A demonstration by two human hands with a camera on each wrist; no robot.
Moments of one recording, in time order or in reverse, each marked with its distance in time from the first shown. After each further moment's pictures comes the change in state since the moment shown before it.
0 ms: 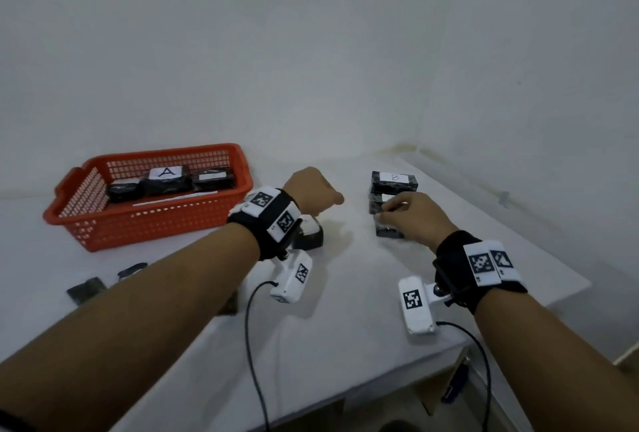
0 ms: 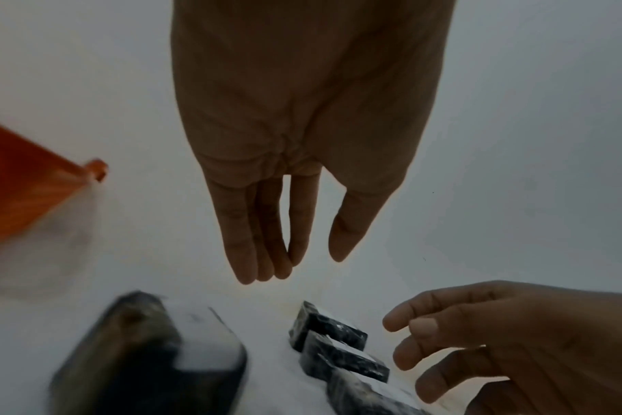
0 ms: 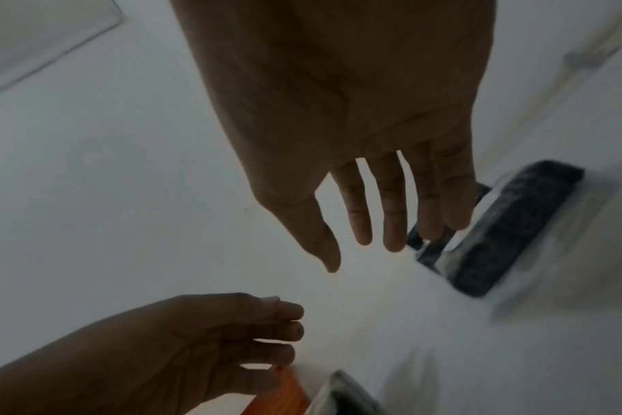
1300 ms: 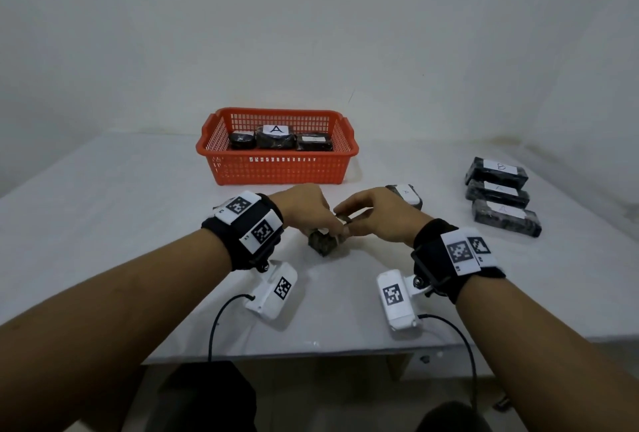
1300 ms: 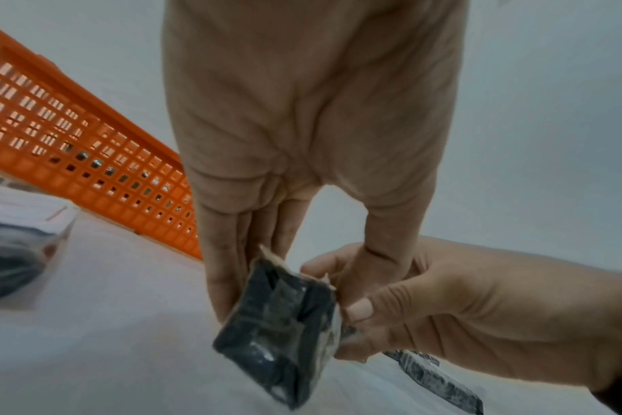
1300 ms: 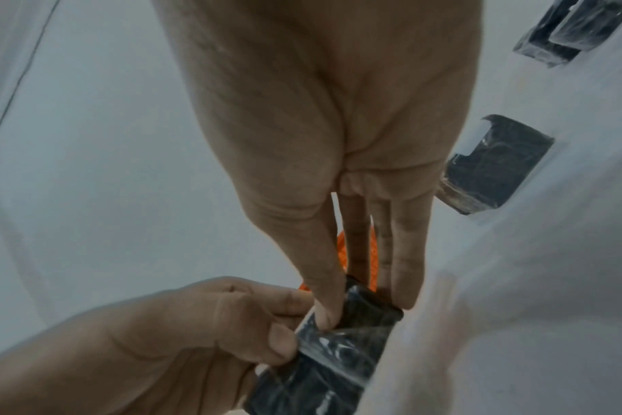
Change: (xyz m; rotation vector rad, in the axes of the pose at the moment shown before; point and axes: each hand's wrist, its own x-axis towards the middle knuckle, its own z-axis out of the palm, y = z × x) left_hand -0.130 -0.140 -0.064 0.071 -0.116 -0.195; right_hand -0.075 -0.114 0.153 -0.038 -0.616 -0.297
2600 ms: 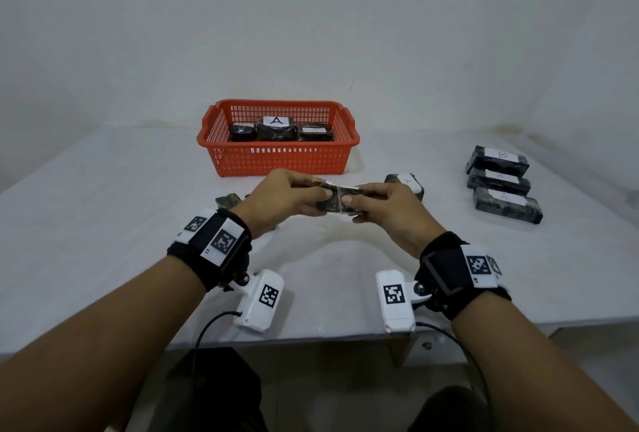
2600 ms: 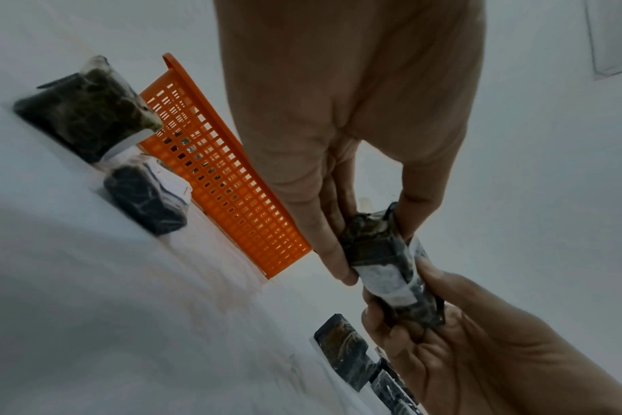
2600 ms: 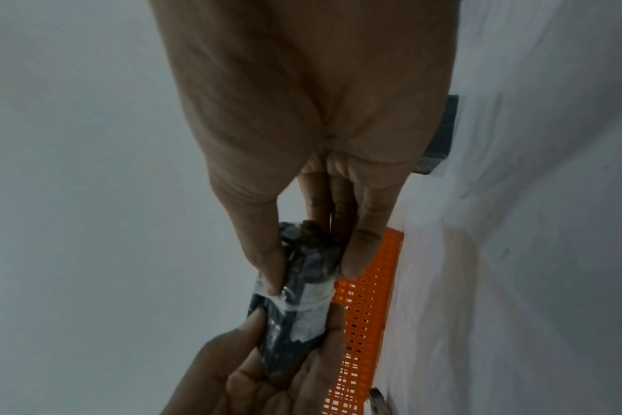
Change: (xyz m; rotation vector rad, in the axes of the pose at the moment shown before) left_hand -0.031 -0.033 0.004 -0.785 0.133 0.253; right_hand -0.016 0.014 0.022 0.649 0.228 -0.091
